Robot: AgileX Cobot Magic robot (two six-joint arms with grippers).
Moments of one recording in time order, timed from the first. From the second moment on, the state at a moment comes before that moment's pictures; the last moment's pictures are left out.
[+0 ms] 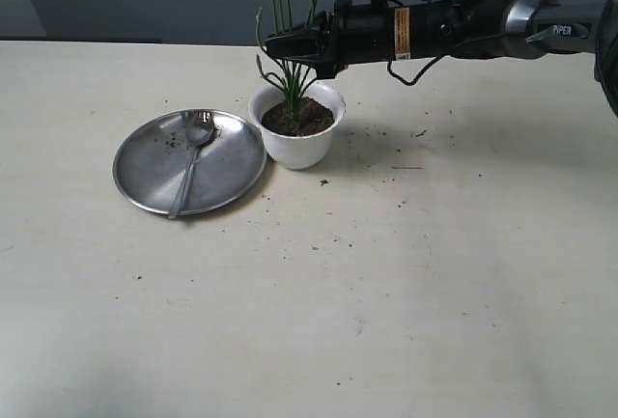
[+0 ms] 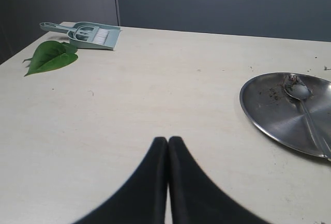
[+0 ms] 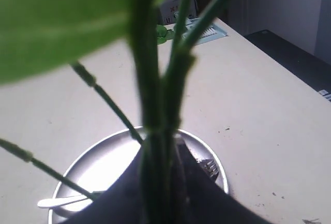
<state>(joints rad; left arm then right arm) 0.26 0.00 -0.01 0.07 0.34 -0.11 0.39 2.40 -1.78 -1.55 -1.12 1.25</state>
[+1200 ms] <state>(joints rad) 0.26 0.00 -0.01 0.07 0.34 -0.11 0.39 2.41 -1.74 -1.51 -1.11 1.25</state>
